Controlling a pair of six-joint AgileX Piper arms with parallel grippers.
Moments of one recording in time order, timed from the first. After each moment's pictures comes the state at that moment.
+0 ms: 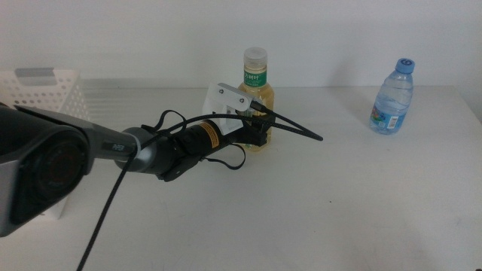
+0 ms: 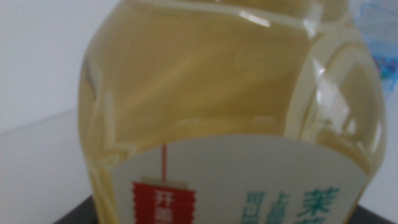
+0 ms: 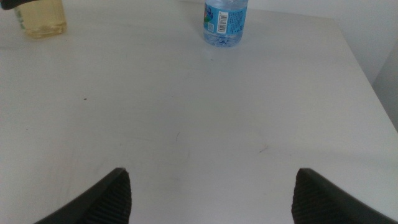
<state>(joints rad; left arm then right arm) -0.40 2.27 -1.30 0.53 -0.79 -0.46 0.10 -0.01 0.01 -0.05 0.41 0.00</state>
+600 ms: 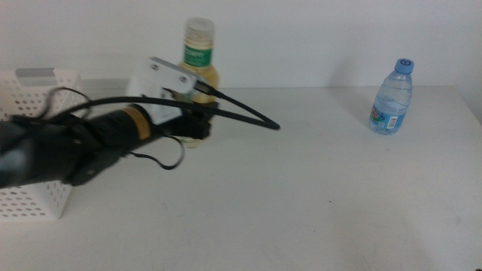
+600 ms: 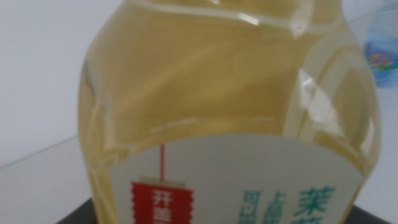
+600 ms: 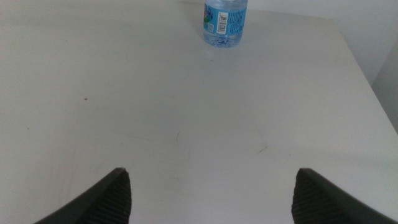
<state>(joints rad) -0.31 1.71 -0.87 0.55 -0.54 -0.40 0.10 -0.01 0.01 -0.05 0.41 0.00</state>
